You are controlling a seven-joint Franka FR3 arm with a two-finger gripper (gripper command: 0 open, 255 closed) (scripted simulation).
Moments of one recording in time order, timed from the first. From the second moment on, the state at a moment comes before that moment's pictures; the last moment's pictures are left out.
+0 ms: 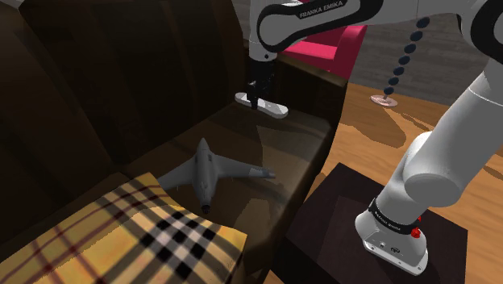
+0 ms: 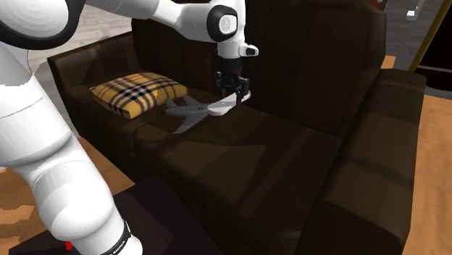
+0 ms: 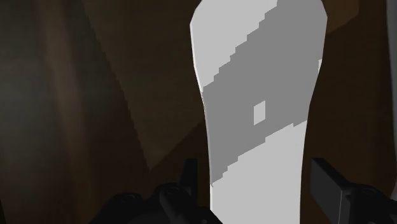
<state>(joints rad) 0.09 -0.09 0.07 -2.02 -0.02 1.92 0.01</state>
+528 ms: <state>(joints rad) 0.10 -0.11 0.09 -2.13 -0.02 2.01 0.04</state>
